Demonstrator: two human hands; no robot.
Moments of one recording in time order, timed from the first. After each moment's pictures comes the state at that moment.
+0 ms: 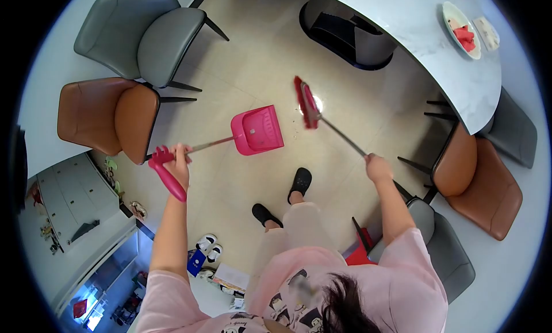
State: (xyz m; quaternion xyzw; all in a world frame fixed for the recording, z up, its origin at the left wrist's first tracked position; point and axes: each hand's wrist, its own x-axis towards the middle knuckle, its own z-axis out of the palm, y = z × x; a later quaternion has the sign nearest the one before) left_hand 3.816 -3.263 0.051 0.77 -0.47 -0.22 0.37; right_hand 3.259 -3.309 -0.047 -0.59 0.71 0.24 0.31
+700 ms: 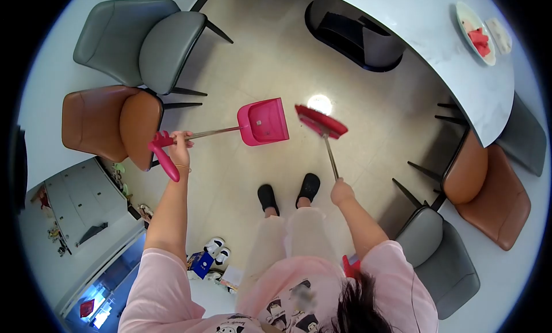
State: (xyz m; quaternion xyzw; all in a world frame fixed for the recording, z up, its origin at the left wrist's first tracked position) left_hand 3.851 -3.334 -0.014 0.78 -0.34 -0.27 0.45; right_hand 3.359 -3.233 -0.140 -0.54 0.66 0.27 0.44
